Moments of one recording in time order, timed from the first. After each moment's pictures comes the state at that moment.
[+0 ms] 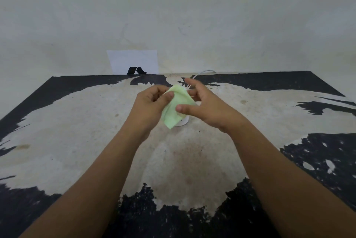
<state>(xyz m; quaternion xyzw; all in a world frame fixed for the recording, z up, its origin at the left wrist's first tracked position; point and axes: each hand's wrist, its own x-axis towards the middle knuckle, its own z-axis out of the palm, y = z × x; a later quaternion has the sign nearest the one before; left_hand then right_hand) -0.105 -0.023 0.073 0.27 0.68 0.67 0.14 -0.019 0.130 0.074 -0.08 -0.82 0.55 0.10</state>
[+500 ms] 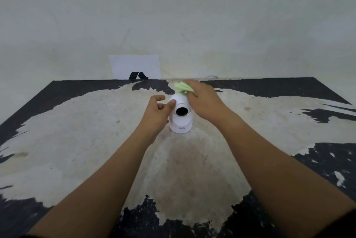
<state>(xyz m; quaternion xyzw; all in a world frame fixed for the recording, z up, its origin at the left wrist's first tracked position) -0.145 0.005 0.034 0.18 0.74 0.62 0.18 -0.067 0.134 0.084 -0.11 -0.91 0.35 0.22</state>
